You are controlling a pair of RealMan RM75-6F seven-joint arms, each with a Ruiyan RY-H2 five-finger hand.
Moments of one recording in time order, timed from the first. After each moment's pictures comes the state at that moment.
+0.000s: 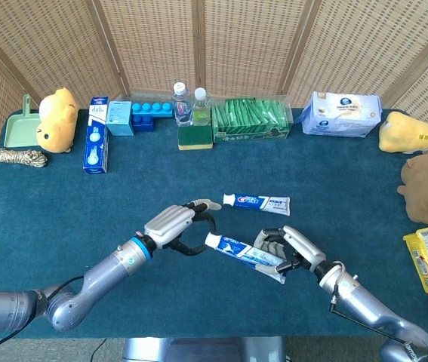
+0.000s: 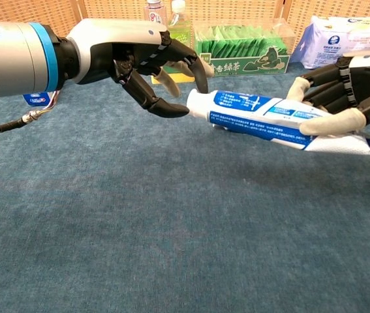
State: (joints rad) left arm -0.93 -1.37 -0.22 -1.86 1.01 0.78 -0.02; right arm 0.61 -1.13 0.06 -1.85 -1.49 0.90 0.84
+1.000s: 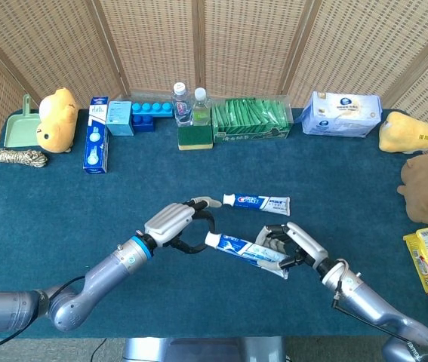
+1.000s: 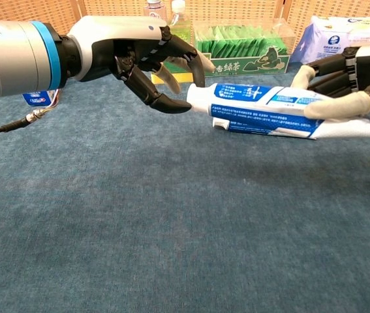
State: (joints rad) left arm -0.93 -1.39 -0.22 -1.85 1.02 0.81 -0.02; right arm 0.61 -1.12 0.06 -1.83 -1.51 0.92 0.98
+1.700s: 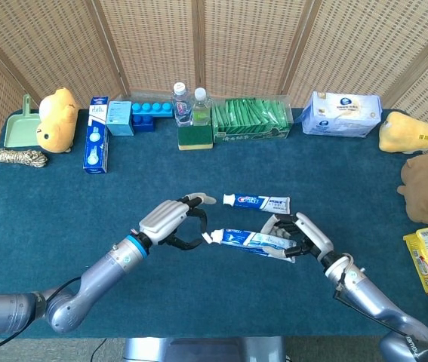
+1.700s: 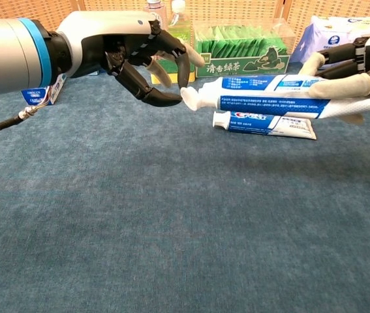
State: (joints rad) left arm -0.90 -1.38 -0.22 -1.85 1.04 0.85 -0.01; right arm 0.59 -1.13 0.10 -1.82 -1.40 0.91 0.96
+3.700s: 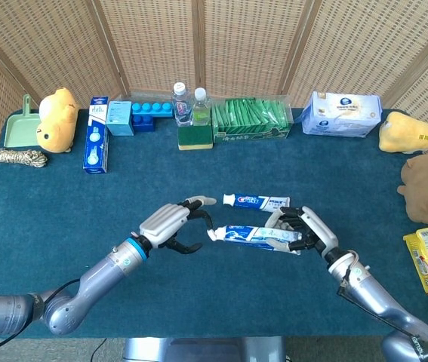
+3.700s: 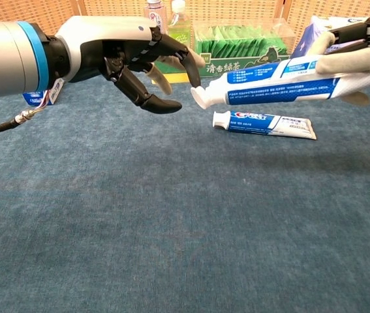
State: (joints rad) left arm -0.90 -1.36 -0.22 -1.88 1.02 0.83 0.01; right arm 0.56 -1.10 0.17 -1.86 -1.36 0.89 0.97
